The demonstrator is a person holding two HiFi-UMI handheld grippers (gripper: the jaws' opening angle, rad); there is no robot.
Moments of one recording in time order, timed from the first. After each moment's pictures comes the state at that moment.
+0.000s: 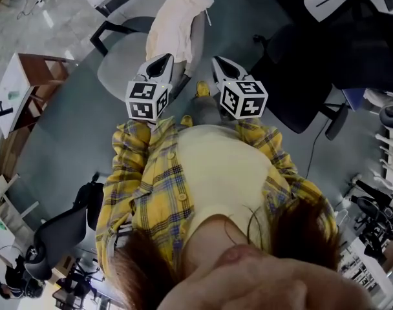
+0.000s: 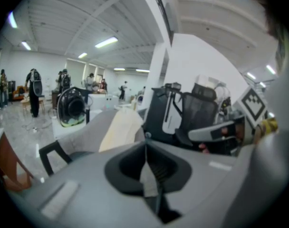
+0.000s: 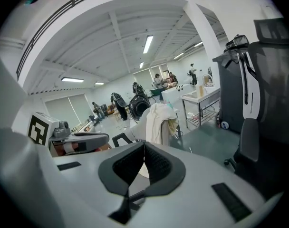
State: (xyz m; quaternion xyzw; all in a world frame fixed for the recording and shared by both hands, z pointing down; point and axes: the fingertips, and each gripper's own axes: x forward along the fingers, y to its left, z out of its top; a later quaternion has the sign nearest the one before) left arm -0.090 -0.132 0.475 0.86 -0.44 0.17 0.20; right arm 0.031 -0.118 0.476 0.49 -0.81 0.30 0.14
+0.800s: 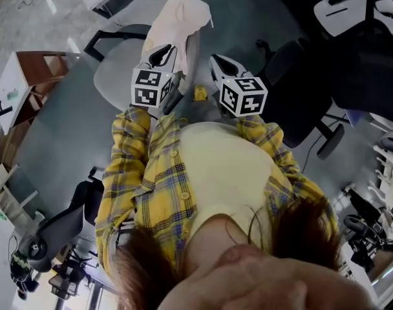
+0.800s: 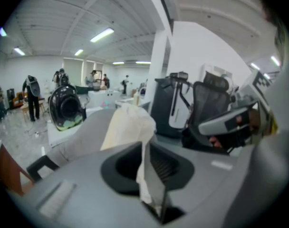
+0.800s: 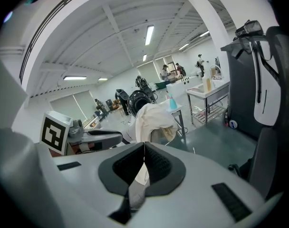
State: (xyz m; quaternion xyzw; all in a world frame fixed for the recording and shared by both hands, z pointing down) left arm -0.053 -0.244 0.516 0.85 -0.45 0.22 0.19; right arm 0.054 -0.214 0.498 0.44 -0.82 0.32 0.16
